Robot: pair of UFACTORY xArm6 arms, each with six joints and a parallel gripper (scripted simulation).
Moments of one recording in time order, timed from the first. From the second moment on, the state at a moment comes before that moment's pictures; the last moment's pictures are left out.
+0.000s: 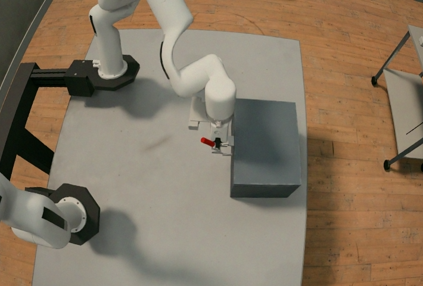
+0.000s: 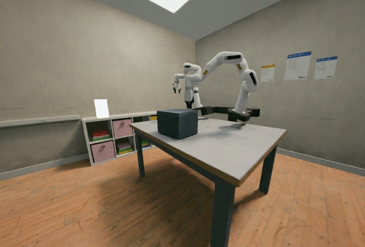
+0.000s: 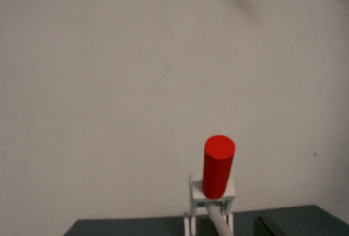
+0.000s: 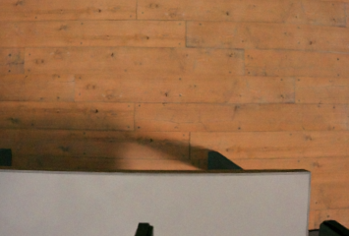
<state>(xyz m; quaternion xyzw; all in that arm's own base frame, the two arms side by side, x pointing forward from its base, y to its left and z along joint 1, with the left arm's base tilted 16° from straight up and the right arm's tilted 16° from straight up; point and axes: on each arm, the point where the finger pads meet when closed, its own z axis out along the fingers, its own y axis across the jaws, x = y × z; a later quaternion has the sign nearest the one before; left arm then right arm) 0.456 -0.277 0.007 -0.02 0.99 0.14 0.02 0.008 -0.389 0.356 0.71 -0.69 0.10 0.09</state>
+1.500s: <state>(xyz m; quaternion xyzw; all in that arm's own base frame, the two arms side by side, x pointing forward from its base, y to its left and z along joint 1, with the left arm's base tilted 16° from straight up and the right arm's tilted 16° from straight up) 0.482 -0.273 0.006 -0.06 0.99 0.12 -0.08 0.008 -0.389 0.356 0.71 -0.69 0.10 0.09</state>
